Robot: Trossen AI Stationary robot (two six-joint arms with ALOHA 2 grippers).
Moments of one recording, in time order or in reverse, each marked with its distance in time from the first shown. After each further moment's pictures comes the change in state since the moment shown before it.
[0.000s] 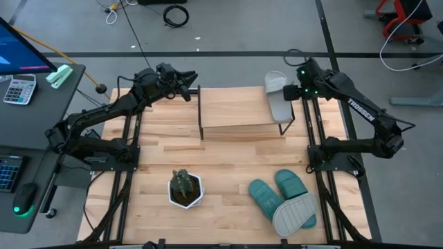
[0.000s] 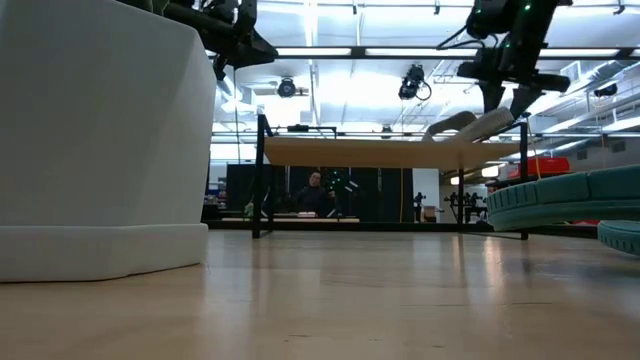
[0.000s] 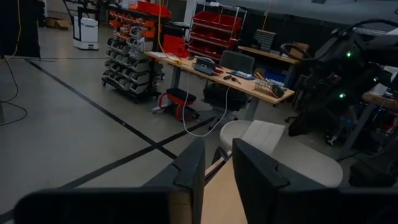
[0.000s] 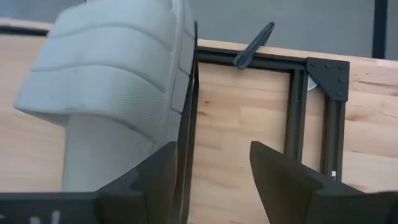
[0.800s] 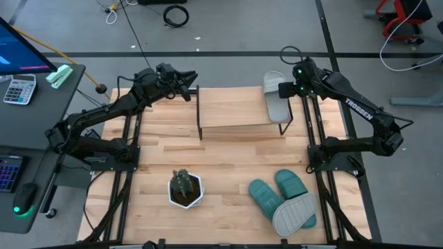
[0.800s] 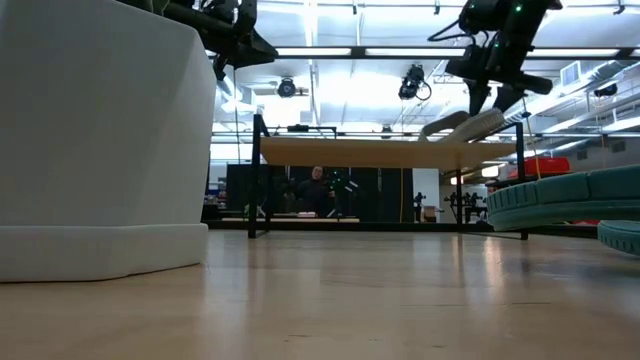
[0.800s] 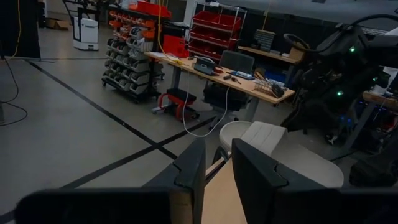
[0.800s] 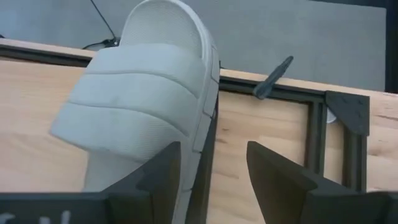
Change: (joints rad) left arm 0.000 0.000 0.000 0.001 0.000 0.003; right arm 0.028 0.015 0.000 0.124 0.011 -0.015
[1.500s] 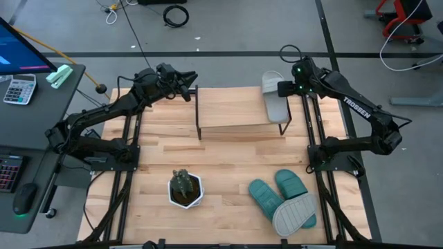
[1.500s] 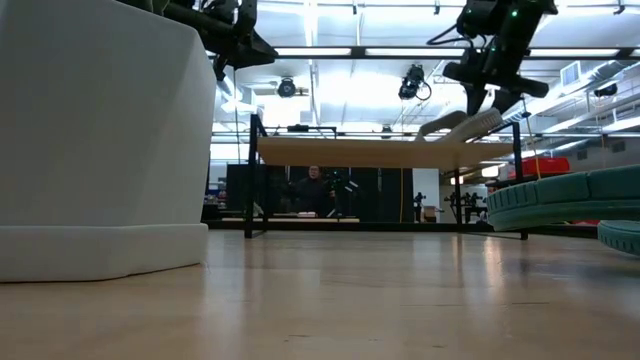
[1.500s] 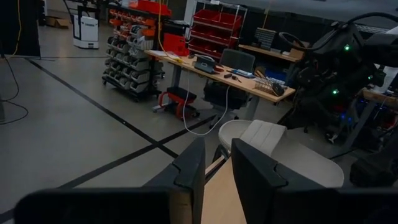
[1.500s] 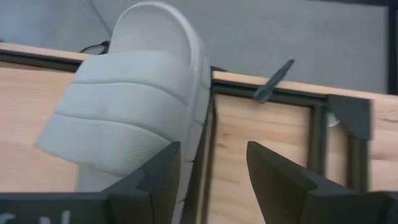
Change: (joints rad) left arm 0.000 0.000 0.000 -0.007 0.000 0.000; right arm -0.017 0.021 0.000 0.021 0.005 -0.009
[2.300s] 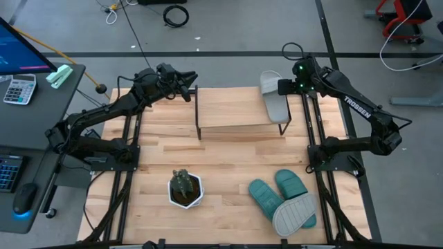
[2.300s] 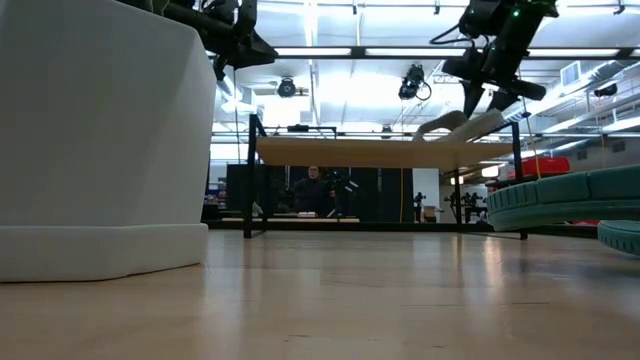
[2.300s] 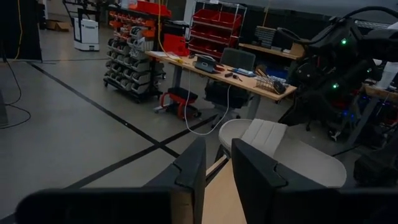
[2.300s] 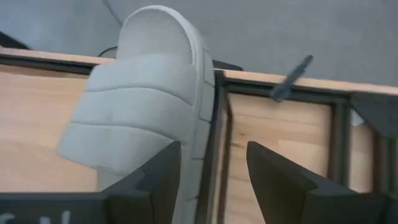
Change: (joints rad) left arm 0.000 0.000 0.000 -0.001 0.000 0.022; right arm -0.035 -0.003 0.000 0.022 -0.096 0.016
